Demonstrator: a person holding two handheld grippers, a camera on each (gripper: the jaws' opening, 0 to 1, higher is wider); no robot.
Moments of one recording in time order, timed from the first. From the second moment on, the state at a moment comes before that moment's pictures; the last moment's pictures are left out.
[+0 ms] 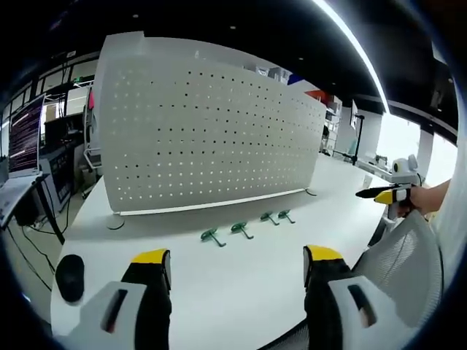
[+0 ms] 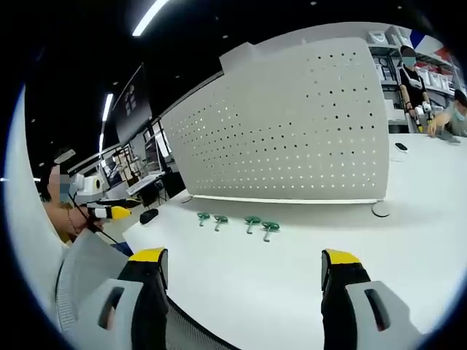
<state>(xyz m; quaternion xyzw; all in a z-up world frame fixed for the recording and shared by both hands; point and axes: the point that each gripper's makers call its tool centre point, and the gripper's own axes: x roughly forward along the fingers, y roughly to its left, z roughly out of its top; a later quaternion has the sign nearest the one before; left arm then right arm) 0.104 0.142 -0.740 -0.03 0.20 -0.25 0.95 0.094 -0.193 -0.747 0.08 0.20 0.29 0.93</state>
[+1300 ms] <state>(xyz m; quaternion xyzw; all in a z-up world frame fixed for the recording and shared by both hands) 0.138 0.138 -0.754 0.02 0.22 -0.29 0.93 0.104 -0.183 -0.745 0.07 0.20 0.30 0.93</state>
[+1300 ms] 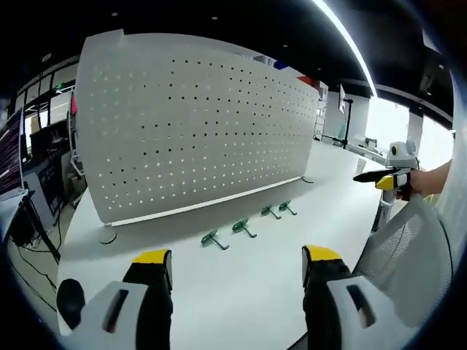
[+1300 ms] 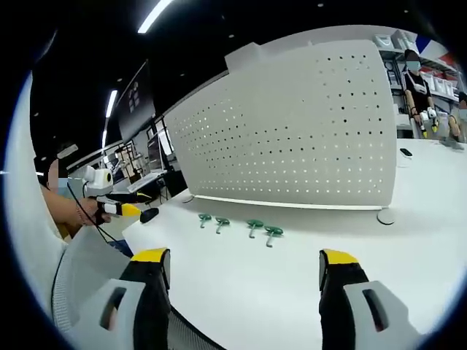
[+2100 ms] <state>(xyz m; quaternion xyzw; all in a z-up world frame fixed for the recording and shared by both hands) 0.174 0.131 -0.764 0.07 0.25 -0.32 0.91 0.107 -0.185 -0.745 0.08 0.20 0.29 0.93</state>
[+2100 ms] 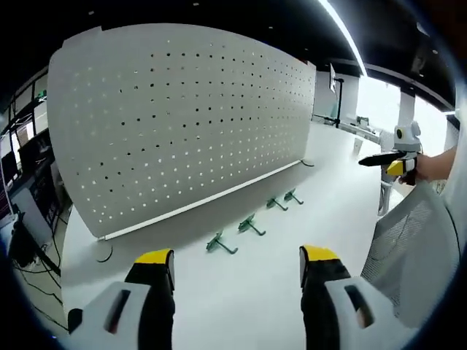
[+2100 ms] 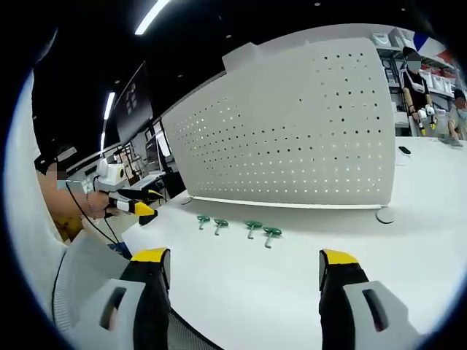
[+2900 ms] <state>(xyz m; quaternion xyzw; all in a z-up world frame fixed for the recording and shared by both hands) 0.204 0.125 -0.772 0.12 0.29 -0.37 0.87 0.108 -0.188 -0.745 0.08 0.21 0.29 0.93</state>
